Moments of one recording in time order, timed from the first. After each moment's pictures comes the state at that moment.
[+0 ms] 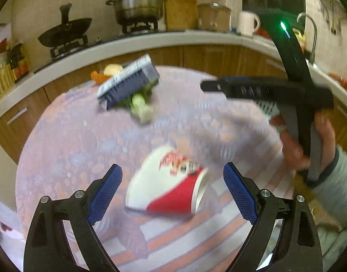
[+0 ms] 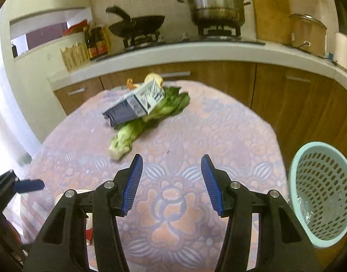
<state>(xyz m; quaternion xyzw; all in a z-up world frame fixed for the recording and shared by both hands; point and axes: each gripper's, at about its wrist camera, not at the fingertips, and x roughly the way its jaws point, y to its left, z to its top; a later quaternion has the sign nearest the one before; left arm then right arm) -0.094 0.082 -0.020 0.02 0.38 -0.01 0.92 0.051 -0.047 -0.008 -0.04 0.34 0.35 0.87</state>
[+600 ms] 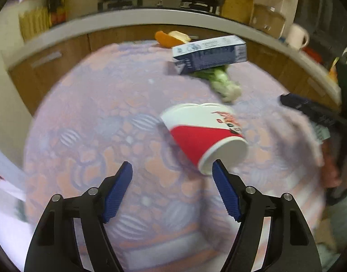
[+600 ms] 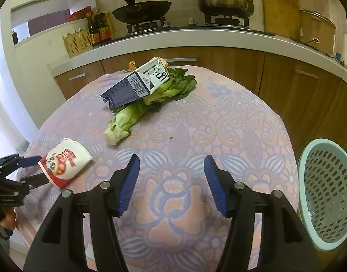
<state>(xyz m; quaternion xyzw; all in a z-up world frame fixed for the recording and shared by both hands) -0.108 0.189 -0.042 -0.12 0.42 0.07 0.90 0.056 -0.038 -0.025 -0.06 0.36 0.36 0.86</state>
